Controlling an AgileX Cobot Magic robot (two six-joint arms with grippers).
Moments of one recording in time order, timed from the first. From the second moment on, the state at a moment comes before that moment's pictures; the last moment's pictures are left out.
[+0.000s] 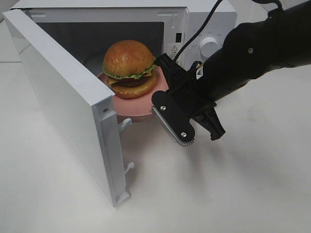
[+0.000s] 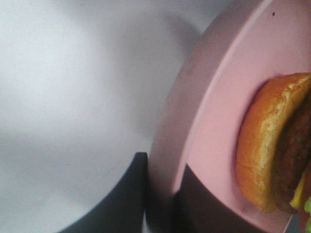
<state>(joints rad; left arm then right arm) 0.03 0.00 -0.52 -0.10 1.09 0.08 0.61 1.71 -0.97 0.09 0.21 -1.80</state>
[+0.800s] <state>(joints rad) 0.03 0.00 -0.52 -0.10 1.09 0.08 0.61 1.46 -0.69 0.09 0.16 -1.74</state>
